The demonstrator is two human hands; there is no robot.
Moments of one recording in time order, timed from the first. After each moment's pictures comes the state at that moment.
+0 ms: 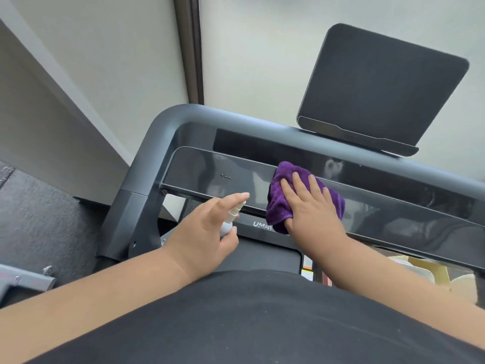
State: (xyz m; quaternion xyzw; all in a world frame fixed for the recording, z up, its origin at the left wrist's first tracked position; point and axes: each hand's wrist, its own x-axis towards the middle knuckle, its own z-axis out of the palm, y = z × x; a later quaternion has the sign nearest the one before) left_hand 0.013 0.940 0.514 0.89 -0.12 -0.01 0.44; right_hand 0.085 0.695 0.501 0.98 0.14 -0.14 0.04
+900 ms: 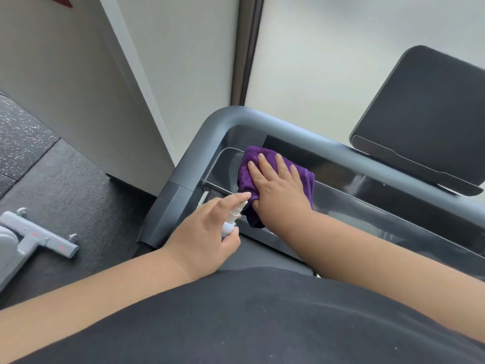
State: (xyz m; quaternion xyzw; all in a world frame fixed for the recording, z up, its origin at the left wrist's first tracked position) left_hand 0.001 0.993 0.514 0.90 -0.04 0.03 0.44; right_hand 0.132 0.834 0.493 0.95 0.29 -0.13 0.04
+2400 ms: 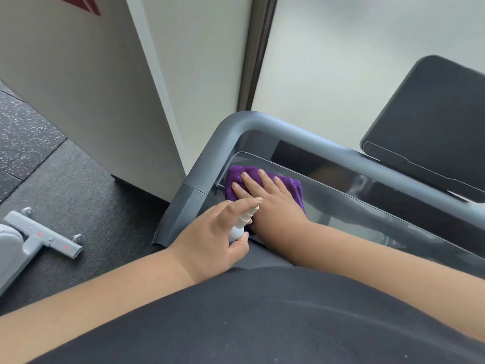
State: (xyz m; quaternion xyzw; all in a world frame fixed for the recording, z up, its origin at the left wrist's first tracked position) left_hand 0.000 1.010 0.522 0.89 -0.10 0.07 0.45; right_hand 0.108 0.860 0.493 0.90 0.41 -0.13 0.09
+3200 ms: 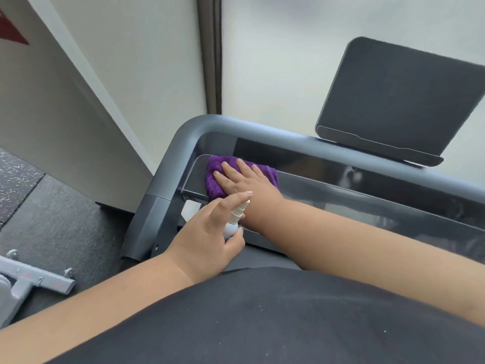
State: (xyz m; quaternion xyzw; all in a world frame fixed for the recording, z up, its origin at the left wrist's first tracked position) left_hand 0.011 0.963 0.527 0.89 -0.11 0.07 0.44; right_hand 0.132 0.842 0.509 0.91 0.37 -0.17 0.04
